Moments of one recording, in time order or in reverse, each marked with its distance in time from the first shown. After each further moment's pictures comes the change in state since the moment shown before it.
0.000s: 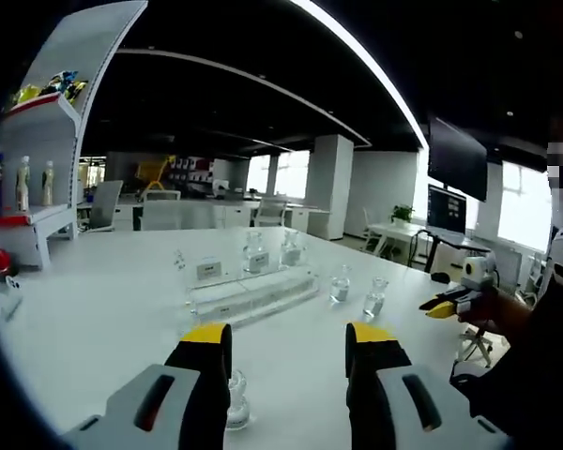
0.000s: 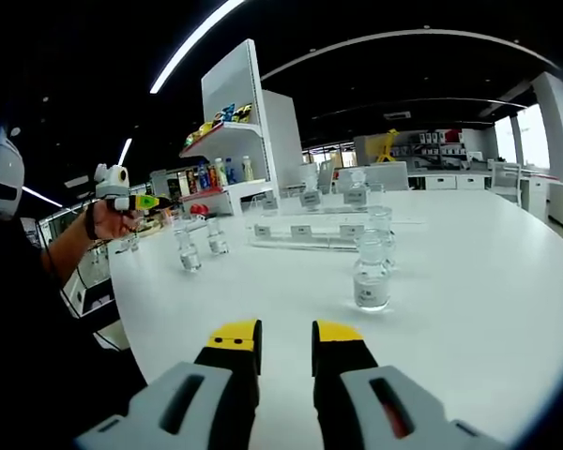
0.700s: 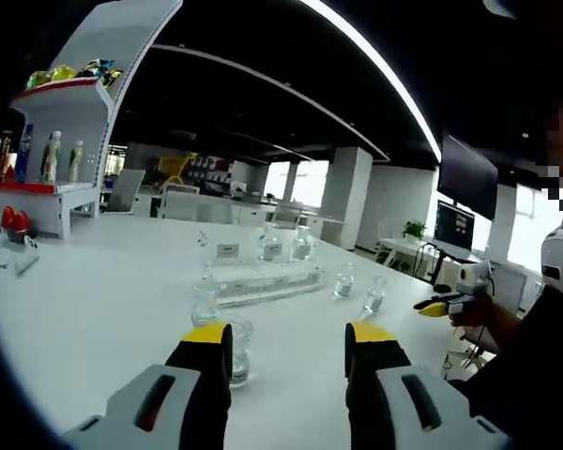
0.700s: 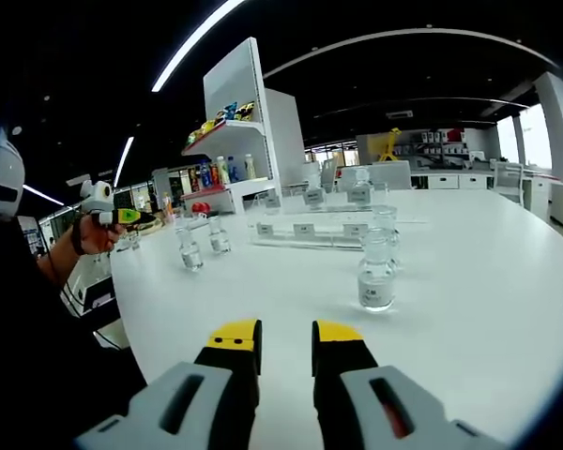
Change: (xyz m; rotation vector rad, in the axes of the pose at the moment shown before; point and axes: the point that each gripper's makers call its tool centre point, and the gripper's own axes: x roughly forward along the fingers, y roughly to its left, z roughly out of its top) left arm -0.052 0.003 -0.031 -0.085 -0.038 0.076; right arm 0.003 0.003 -0.002 -0.004 0.006 0.008
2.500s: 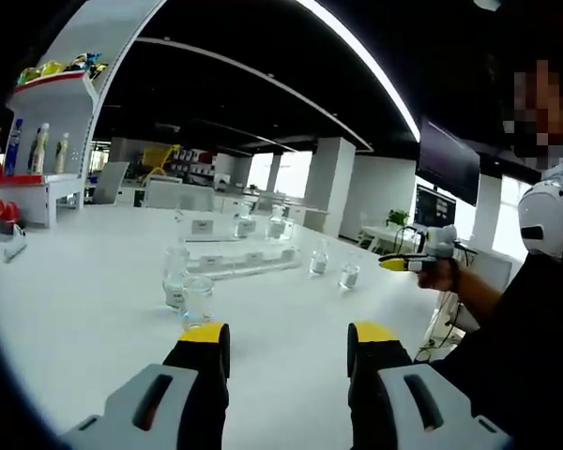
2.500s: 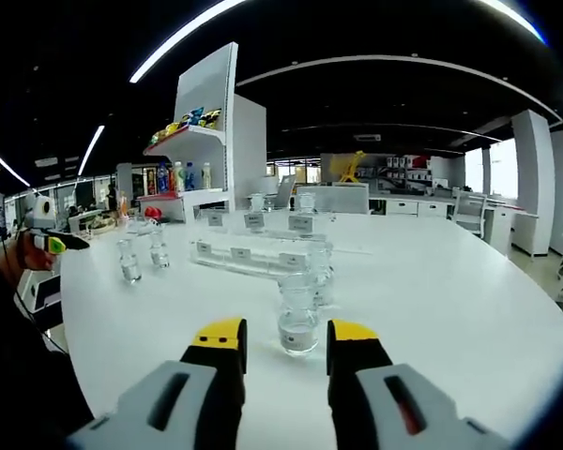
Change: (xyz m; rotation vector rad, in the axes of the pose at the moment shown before) left arm -0.013 -0.035 -0.037 0.009 0.041 -0.085; right arm 0.013 -0.071 0.039 -0.085 -0.064 -0.218
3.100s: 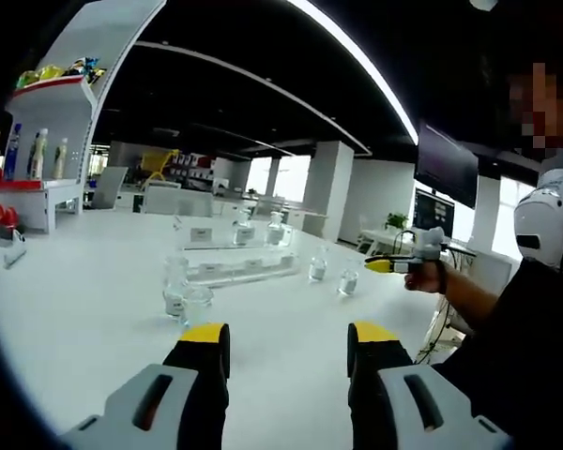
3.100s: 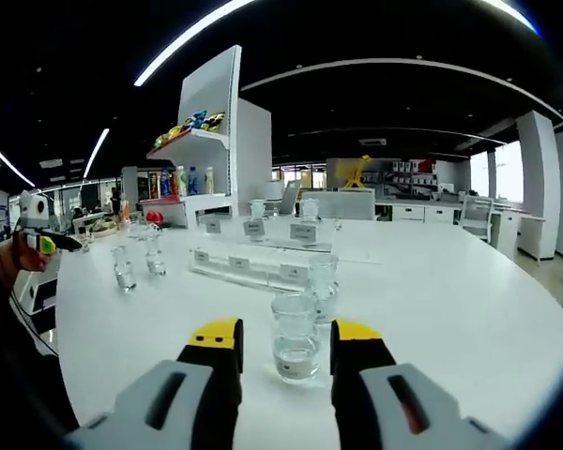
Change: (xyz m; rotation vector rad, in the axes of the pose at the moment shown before) left arm -0.001 -0.003 0.009 0.006 -0.018 -0.003; right arm 0.033 -0.004 0.009 -0.004 -0.022 0.027
